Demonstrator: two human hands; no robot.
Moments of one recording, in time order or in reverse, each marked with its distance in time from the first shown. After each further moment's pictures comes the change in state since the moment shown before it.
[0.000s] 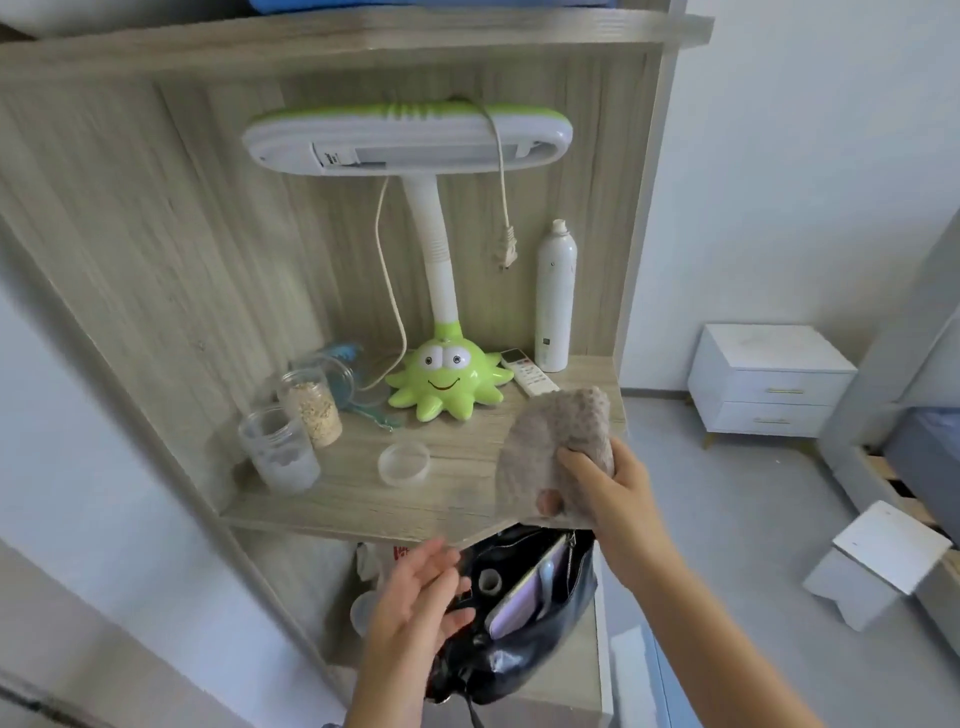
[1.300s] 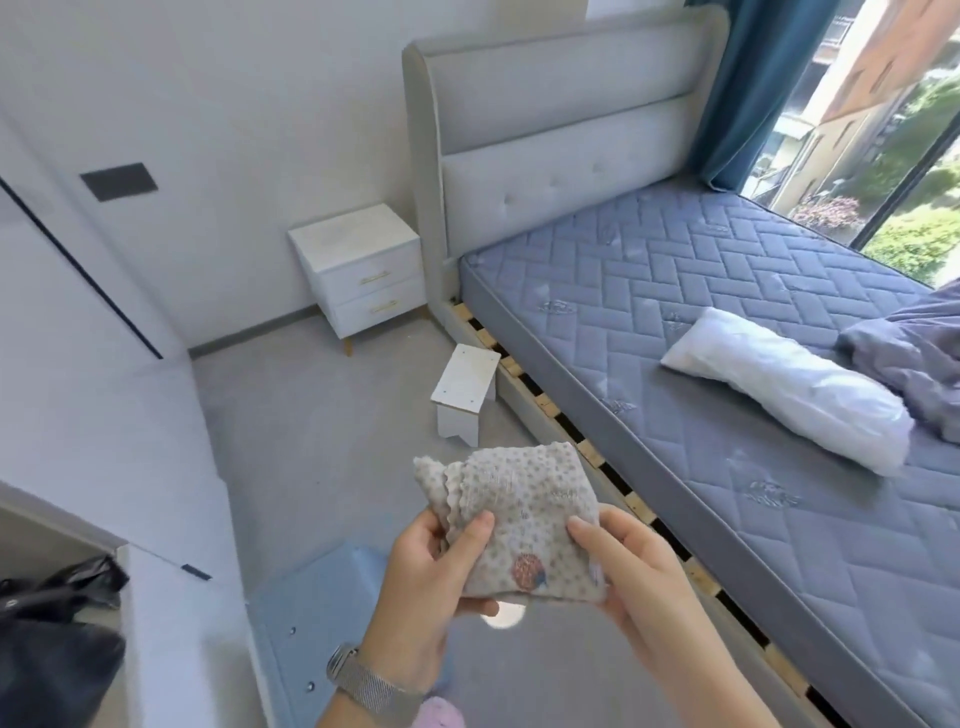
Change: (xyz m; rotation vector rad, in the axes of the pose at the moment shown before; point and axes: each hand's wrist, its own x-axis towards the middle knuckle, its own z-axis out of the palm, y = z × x) left_hand -0.197 -0.208 0.541 0.362 -0.780 -0.410; right_hand -0.184 -0.035 -0.590 0.222 0.652 0.301
